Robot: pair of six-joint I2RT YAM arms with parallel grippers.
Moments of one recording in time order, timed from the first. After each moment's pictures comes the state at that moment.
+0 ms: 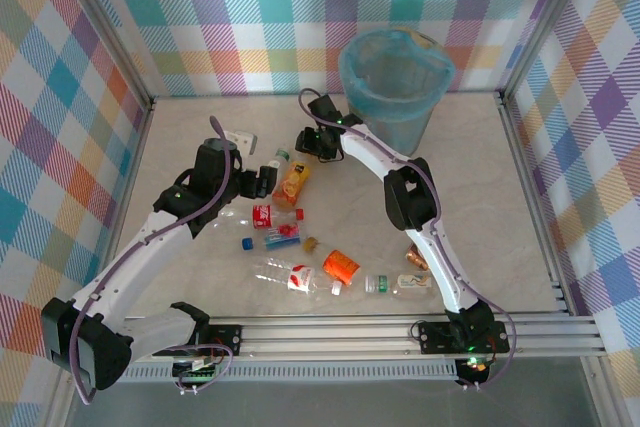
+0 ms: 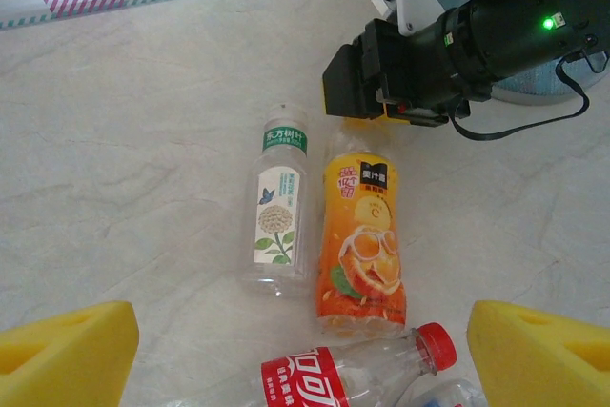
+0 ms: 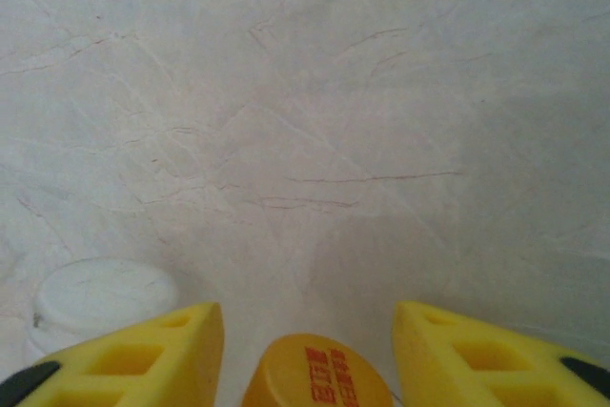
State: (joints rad) left arm -0.43 1.13 1.00 -0.49 -0.12 -0.11; right arm 0.57 2.62 2.36 -0.70 -0.17 0.71
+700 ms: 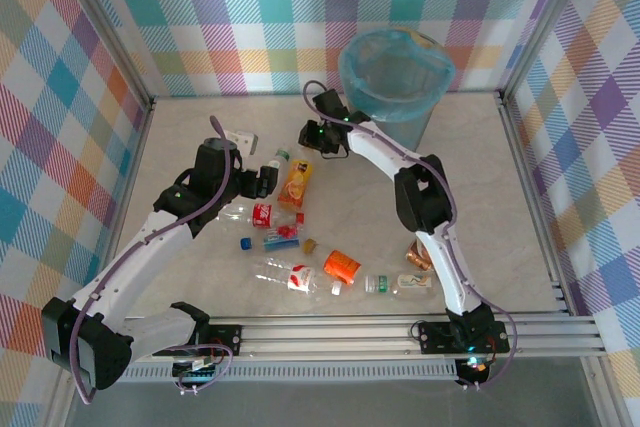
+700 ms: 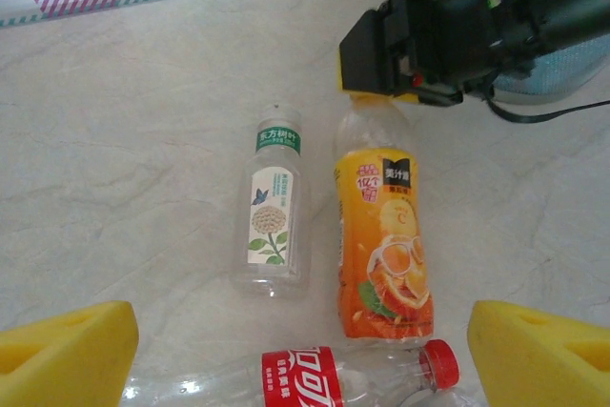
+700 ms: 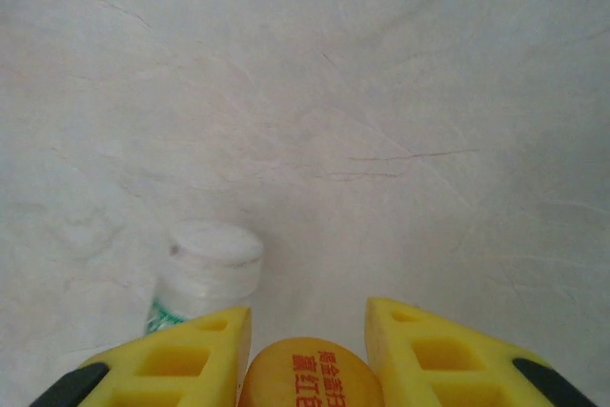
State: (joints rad) left arm -0.43 1.13 1.00 -0.49 -0.10 -0.11; right arm 0.57 2.41 2.14 -0.58 -0.17 0.72
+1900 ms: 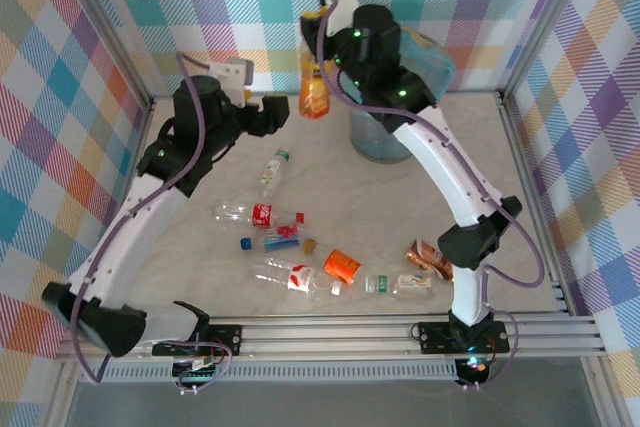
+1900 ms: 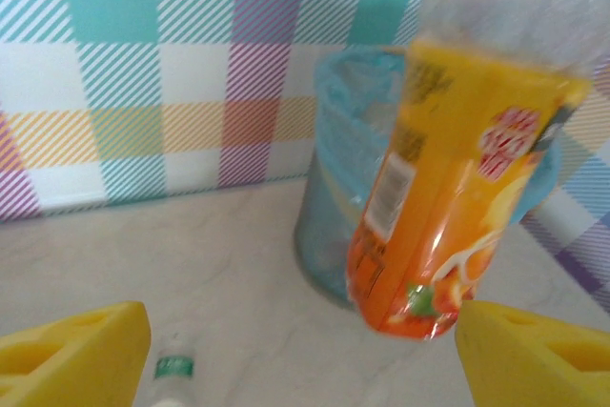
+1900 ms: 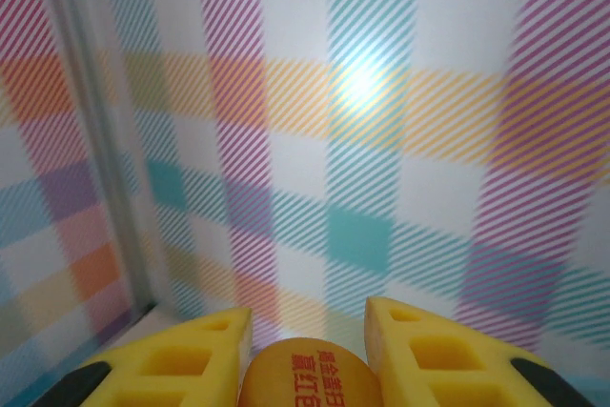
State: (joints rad) left arm -0.44 1.32 1.53 -0.47 0.05 -0.22; right arm 0.67 1.93 2.38 -0.38 0.19 -0.04
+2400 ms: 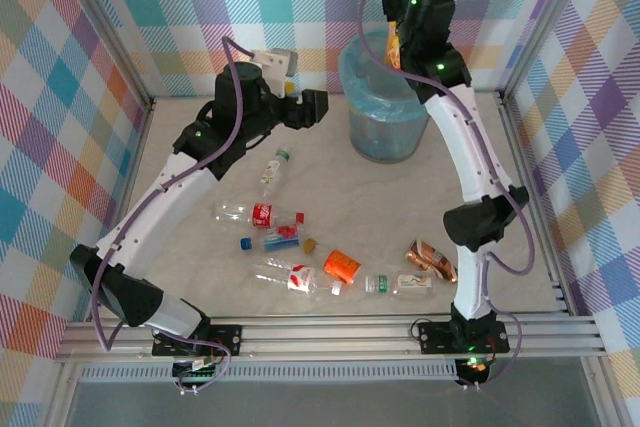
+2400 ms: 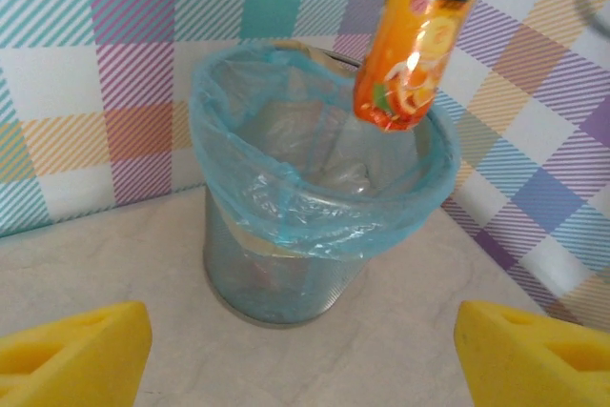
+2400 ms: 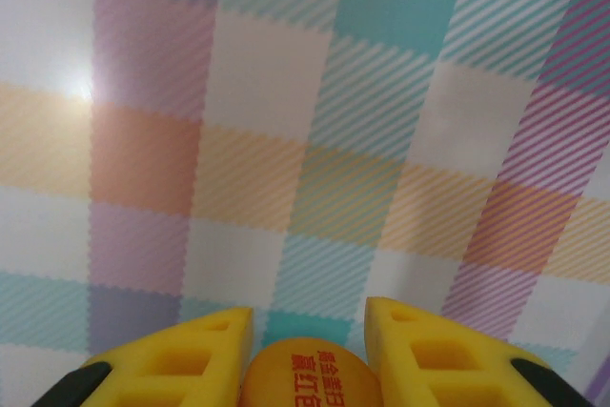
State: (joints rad) left arm -0.57 1.49 1.67 -0.45 0.08 -0.24; right arm 0.42 2.05 2.49 -0.31 0.45 -0.31
